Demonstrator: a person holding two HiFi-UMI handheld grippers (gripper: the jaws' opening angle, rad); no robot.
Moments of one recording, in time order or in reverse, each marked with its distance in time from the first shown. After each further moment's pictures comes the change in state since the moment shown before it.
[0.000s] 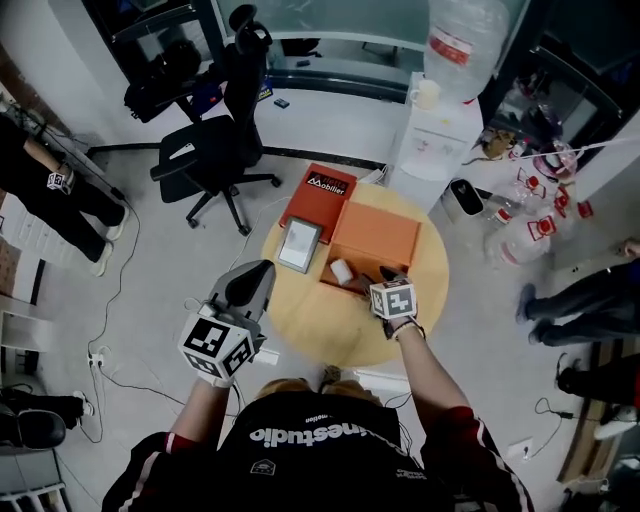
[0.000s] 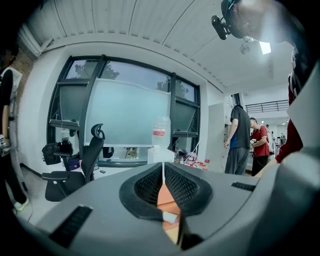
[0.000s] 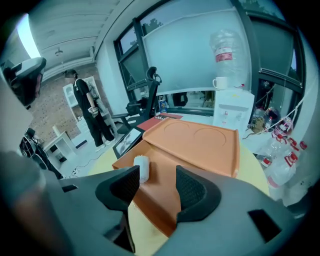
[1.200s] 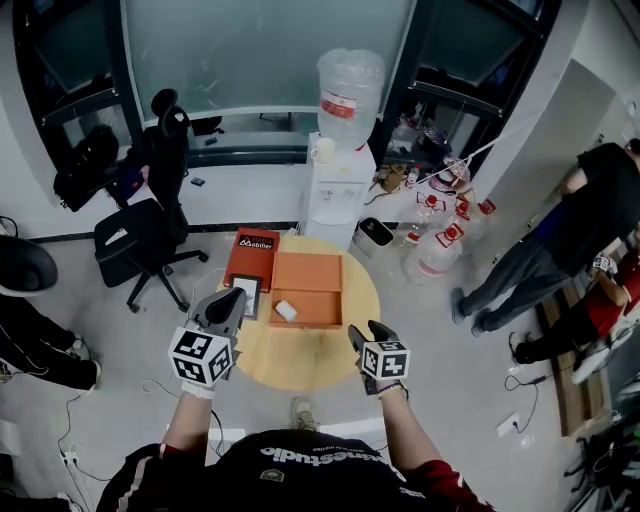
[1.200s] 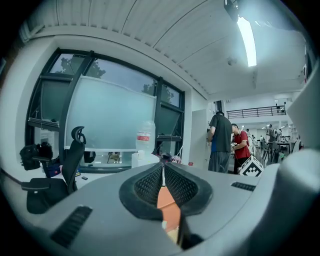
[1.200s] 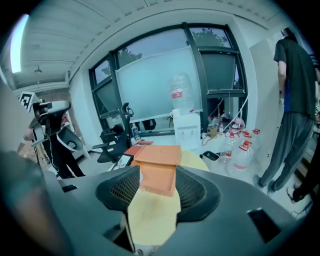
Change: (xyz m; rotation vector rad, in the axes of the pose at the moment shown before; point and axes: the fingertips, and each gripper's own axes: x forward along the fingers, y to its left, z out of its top) left arm -0.001 -0.019 0.032 0.023 -0.033 -0.222; right arm -0.217 0.020 -0.026 0.269 -0.285 -0.313
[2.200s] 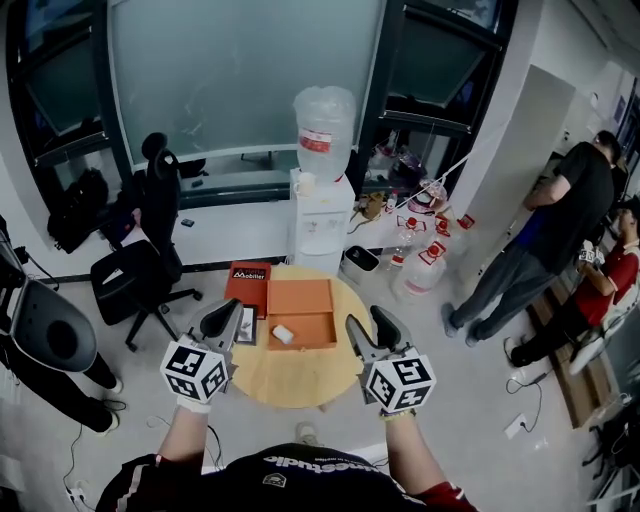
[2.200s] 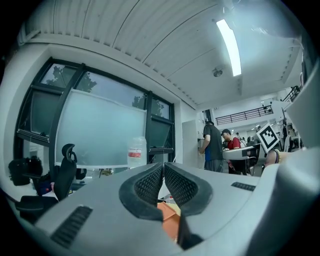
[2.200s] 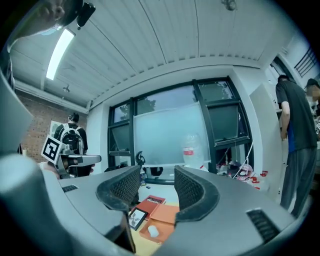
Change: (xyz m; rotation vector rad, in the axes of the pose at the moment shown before) left arm -0.037 -0.025 0.076 0.079 -0.141 -0.087; right arm -0.166 0.103 0.172 -0.118 -0.527 0.038
